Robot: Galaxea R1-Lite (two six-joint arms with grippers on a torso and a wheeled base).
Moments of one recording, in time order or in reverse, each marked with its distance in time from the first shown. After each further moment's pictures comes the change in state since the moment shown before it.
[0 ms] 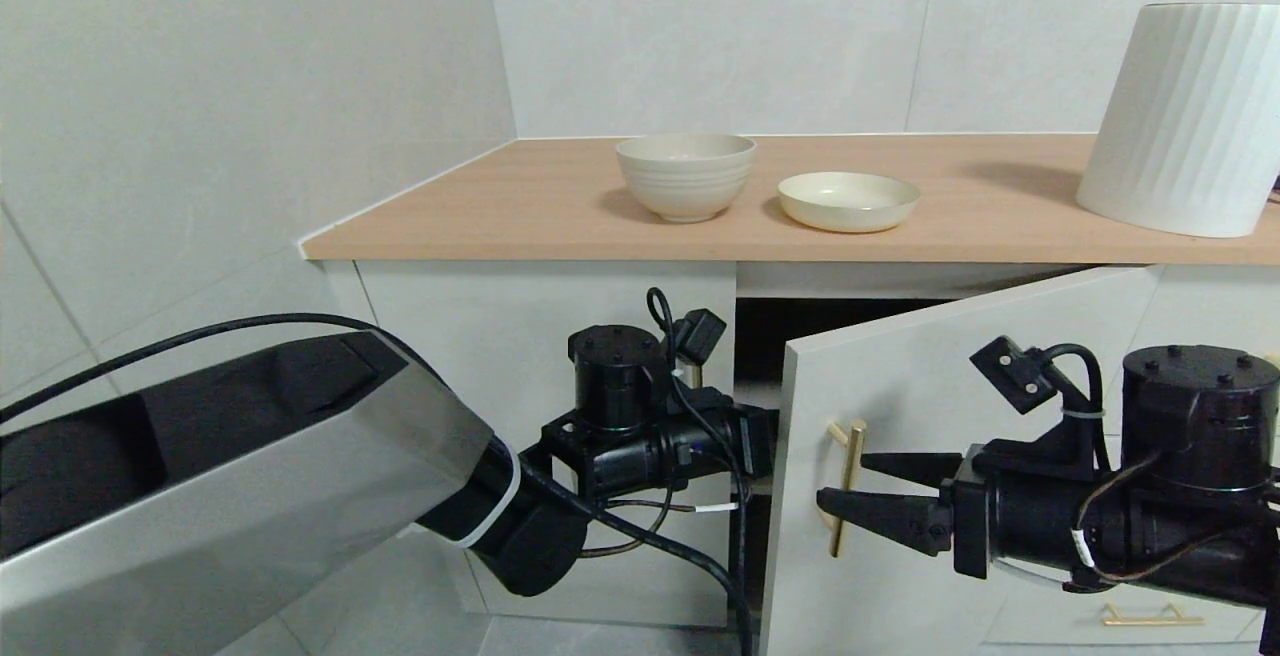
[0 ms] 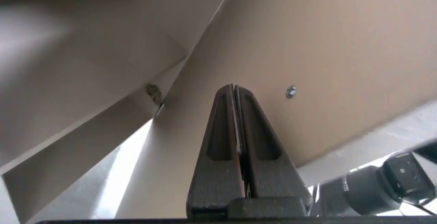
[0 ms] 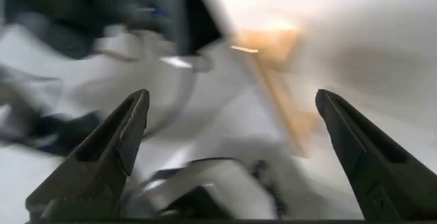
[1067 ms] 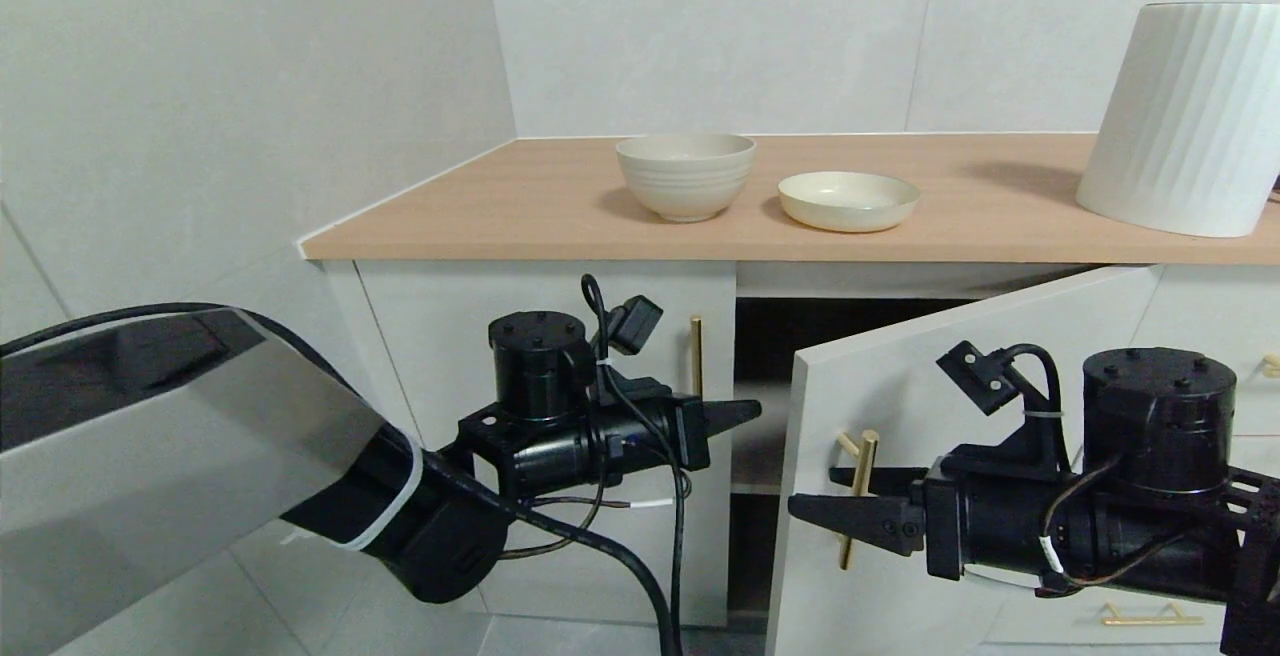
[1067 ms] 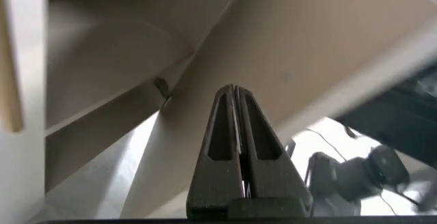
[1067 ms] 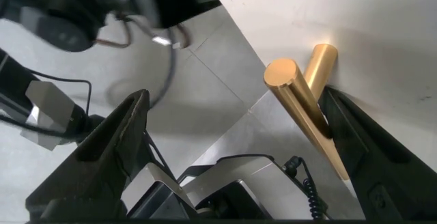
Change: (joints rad) left arm 0.086 -0.131 0.149 0.003 -0.034 -0.004; right arm 0.072 0.049 -0.029 -0.031 0.067 0.144
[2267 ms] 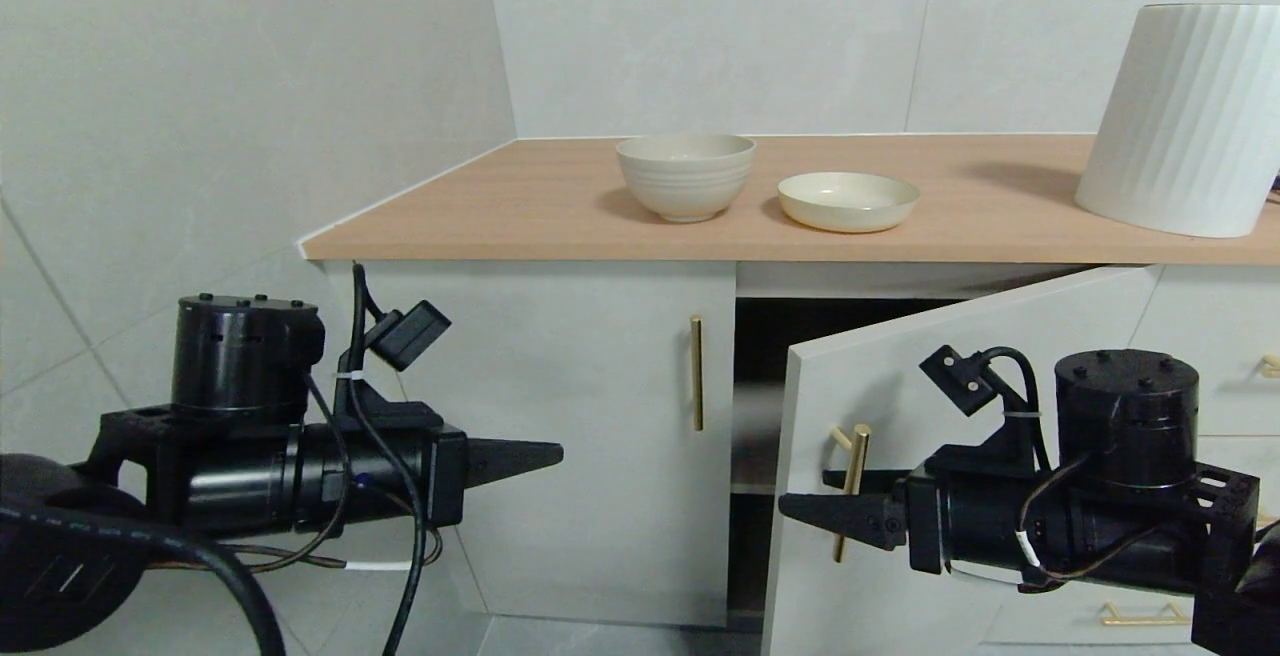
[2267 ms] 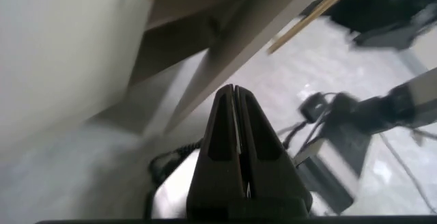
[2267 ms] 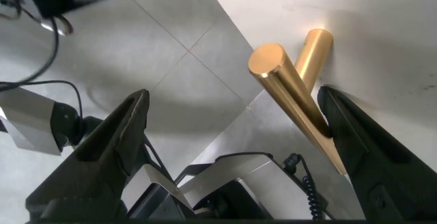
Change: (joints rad) left arm 0.313 -0.512 0.234 0.624 -0.155 0.308; right arm -0.002 0.045 -0.020 0.002 -0.003 0.006
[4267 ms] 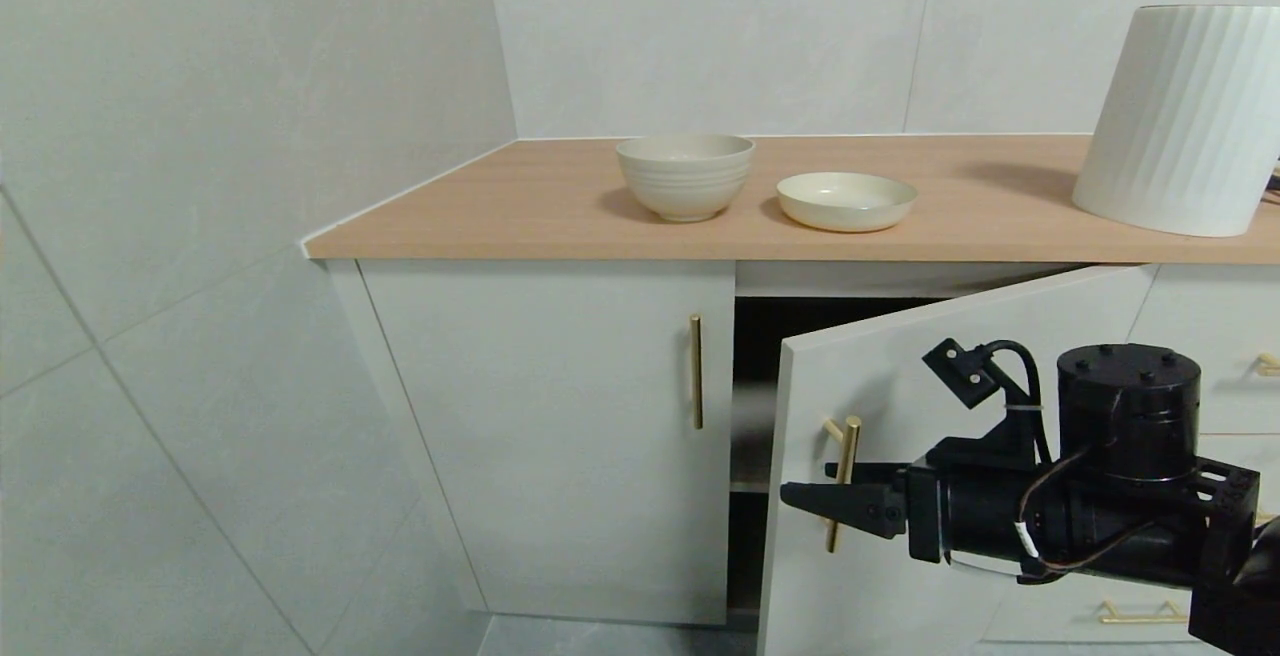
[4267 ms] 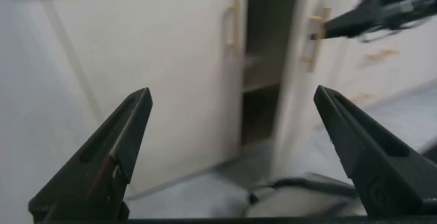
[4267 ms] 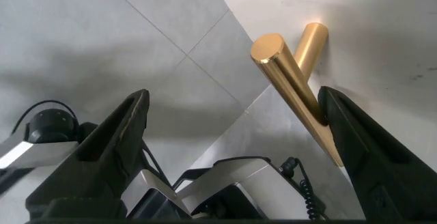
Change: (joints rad) left arm 0.291 -1.324 0.258 0.579 0.197 0.200; right arm -0.003 0.001 -0.009 -0.004 -0.004 0.006
